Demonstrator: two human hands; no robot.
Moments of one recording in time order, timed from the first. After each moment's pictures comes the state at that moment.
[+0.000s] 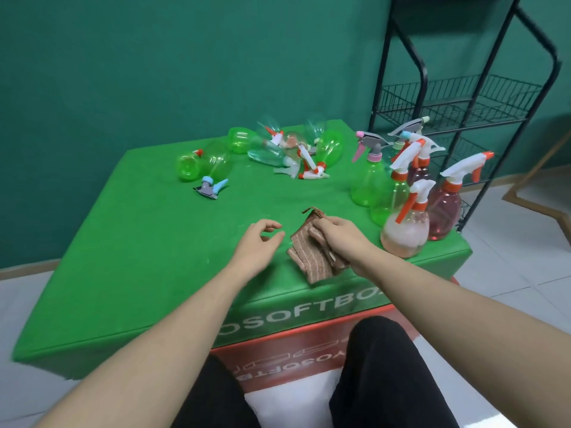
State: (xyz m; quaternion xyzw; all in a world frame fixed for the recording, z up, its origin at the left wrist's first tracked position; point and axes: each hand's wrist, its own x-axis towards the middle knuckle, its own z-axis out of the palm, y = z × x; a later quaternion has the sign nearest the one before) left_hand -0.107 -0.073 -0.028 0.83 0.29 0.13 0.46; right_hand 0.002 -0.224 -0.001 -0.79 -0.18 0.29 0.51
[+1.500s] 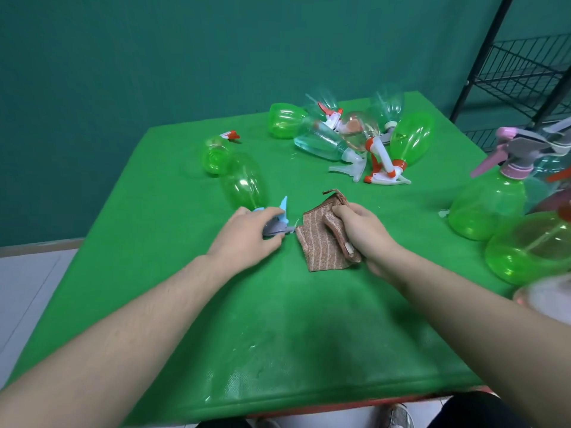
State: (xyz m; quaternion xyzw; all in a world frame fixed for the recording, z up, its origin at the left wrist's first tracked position) left_hand -0.063 0.110 -0.057 0.96 0.23 0.08 0.17; right_hand 0.080 -0.058 -0.046 -0.72 -0.14 0.37 0.57
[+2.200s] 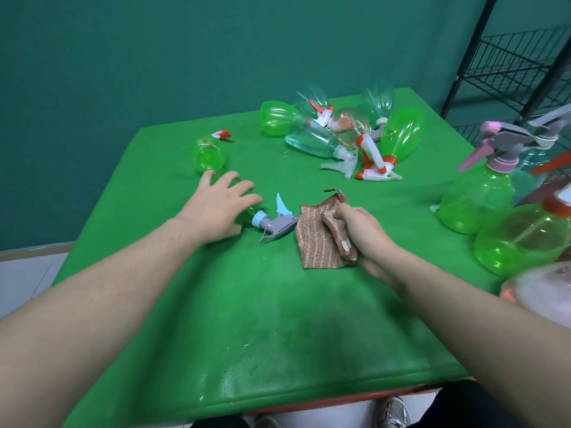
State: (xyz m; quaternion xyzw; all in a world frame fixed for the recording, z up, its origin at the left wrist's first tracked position) left_hand -0.053 0.164 -0.025 0.97 0.12 -0.07 -0.21; right_hand 0.083 -0.069 -0.050 -0.66 -0.07 0.42 0.62
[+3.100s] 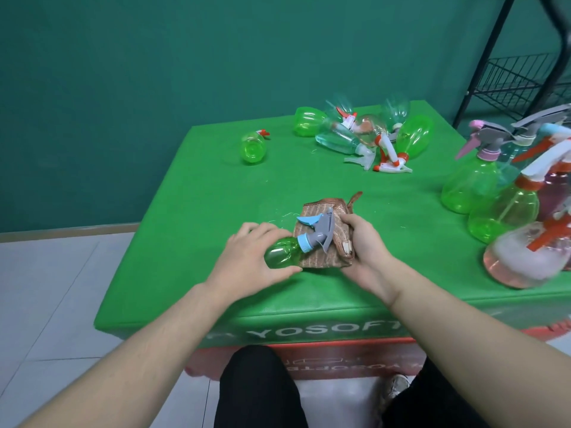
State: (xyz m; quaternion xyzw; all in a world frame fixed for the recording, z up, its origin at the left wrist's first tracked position) left_hand -0.207 0.028 -0.029 0.96 0.20 0.10 0.15; right_hand -0.041 -0.107 -0.024 -0.50 0.01 0.49 0.71
